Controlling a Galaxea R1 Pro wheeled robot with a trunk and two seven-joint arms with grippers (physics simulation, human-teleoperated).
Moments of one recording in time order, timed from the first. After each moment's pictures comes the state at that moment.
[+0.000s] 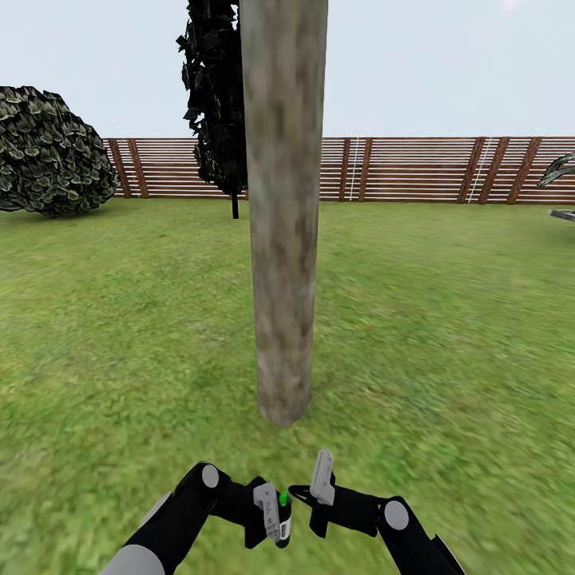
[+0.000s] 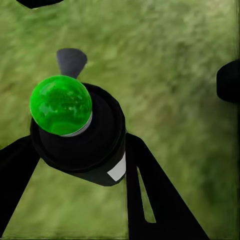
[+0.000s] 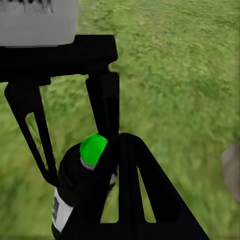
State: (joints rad) left arm -0.50 -0.10 -0.16 -0.74 -0.75 -0.02 -1.06; right arm -0.35 0.04 0.14 -0.84 0.44 -0.39 0.83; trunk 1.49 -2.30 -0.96
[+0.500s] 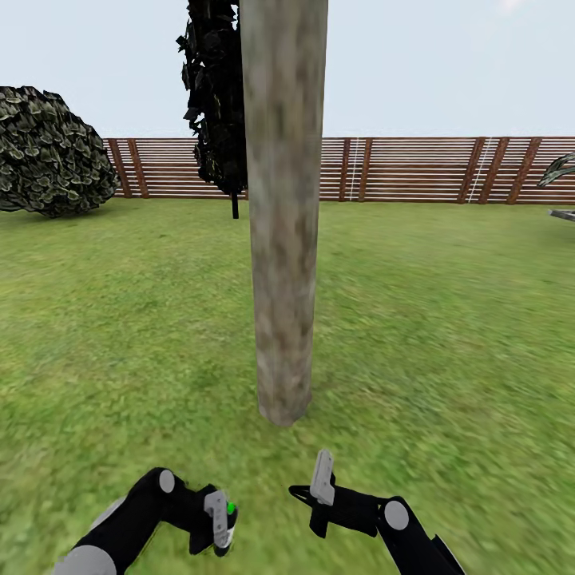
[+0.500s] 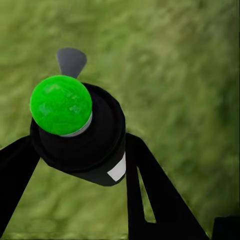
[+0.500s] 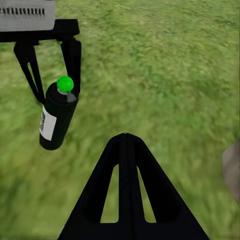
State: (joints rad) left arm -0.50 0.08 -0.16 -0.69 -0.79 -0.01 -1.05; right arm -0.35 0.04 0.14 -0.84 0.45 -0.39 0.83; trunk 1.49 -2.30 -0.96
